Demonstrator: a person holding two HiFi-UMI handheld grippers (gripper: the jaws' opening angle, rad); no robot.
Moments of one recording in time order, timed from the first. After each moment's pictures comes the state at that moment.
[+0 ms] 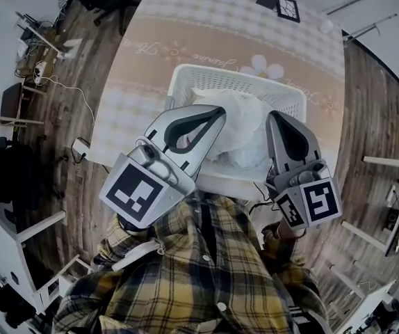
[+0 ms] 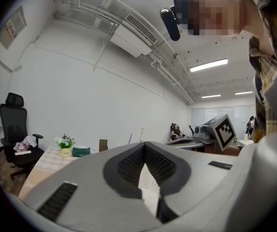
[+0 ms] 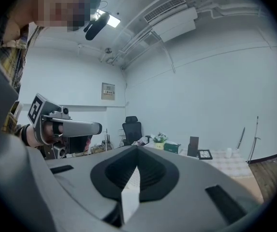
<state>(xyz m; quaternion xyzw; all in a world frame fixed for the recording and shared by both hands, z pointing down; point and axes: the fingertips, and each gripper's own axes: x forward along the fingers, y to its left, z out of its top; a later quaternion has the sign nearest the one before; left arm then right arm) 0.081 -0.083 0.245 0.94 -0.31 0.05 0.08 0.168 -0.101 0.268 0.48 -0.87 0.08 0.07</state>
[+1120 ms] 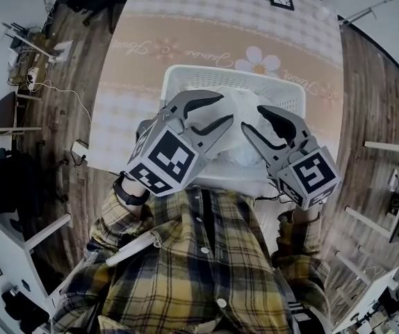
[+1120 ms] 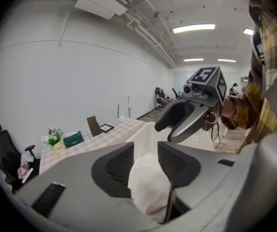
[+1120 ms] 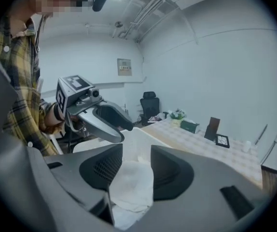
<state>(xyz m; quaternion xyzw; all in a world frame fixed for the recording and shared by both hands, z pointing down) 0.115 -0.119 0.338 0.94 -0.20 0.27 0.02 0.154 -0.110 0.341 0.35 -0.91 0.12 0.21</state>
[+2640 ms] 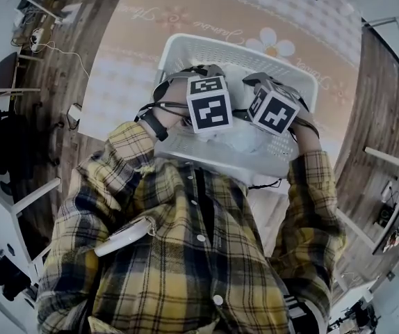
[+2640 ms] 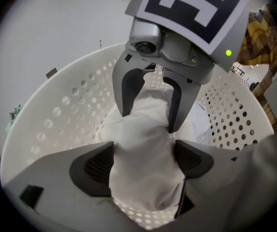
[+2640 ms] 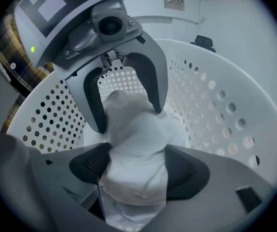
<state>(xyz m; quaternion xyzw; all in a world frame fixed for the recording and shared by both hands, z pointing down) 0.128 -0.112 0.518 0.83 -0.04 0.56 0.05 0.141 -0.116 0.525 0.04 -0.83 0.08 0.55</state>
